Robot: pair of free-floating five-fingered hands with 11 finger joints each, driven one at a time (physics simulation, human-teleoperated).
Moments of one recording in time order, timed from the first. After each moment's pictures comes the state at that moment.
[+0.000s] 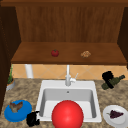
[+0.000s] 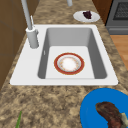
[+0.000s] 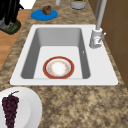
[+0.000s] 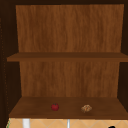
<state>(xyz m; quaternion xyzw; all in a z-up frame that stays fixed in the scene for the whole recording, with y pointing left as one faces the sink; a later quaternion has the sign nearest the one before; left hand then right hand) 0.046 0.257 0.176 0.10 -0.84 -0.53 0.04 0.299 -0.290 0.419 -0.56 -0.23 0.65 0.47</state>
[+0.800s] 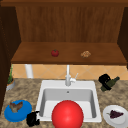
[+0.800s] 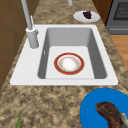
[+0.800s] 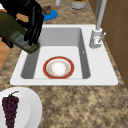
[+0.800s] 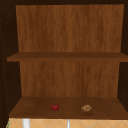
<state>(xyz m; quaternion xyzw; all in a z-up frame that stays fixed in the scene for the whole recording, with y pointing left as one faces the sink) 0.046 0.257 0.176 0.10 -0.84 -0.53 0.04 0.345 -0.274 0.349 -0.59 -0.16 0.66 0.43</state>
